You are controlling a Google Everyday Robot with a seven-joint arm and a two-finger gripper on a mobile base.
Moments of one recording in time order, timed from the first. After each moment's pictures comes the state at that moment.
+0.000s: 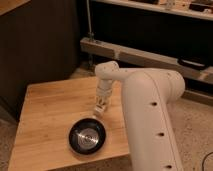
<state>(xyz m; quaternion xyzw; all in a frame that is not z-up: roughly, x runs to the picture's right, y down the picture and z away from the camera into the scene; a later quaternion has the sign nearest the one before) -0.028 0.086 0.912 -0.28 0.29 0.75 0.51</state>
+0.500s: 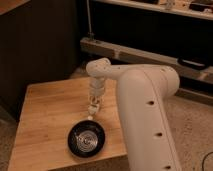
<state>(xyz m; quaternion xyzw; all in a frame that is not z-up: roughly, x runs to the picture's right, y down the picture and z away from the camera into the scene) -0.060 0.065 0.875 -0.28 0.26 0.74 0.55</state>
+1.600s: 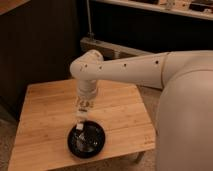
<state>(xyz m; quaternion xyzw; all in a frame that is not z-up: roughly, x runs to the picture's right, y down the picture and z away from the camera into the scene) -0.101 0.084 0.714 -0.27 0.20 0.70 0.63</state>
